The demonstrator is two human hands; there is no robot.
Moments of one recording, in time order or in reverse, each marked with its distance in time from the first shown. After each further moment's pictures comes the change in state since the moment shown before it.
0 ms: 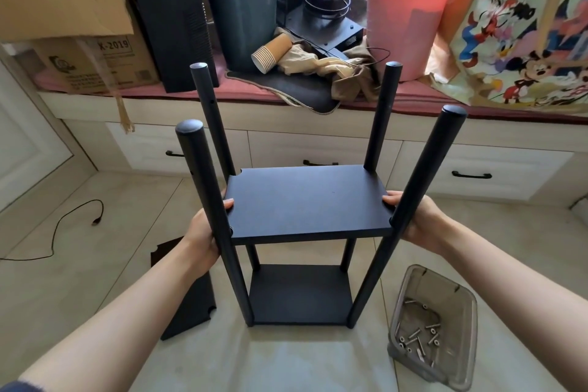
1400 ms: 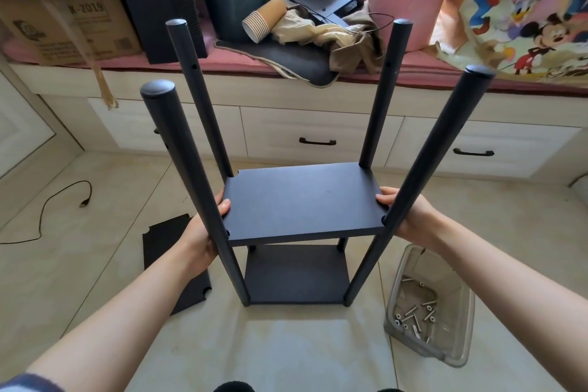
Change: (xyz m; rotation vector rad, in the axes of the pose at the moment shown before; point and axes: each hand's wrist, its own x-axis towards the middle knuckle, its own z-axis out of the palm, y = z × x) left_hand 0.016 -0.045 -0.015 0.083 -0.015 -0.076; right_hand 0.020 0.040 -0.010 -0.049 -0.039 0.032
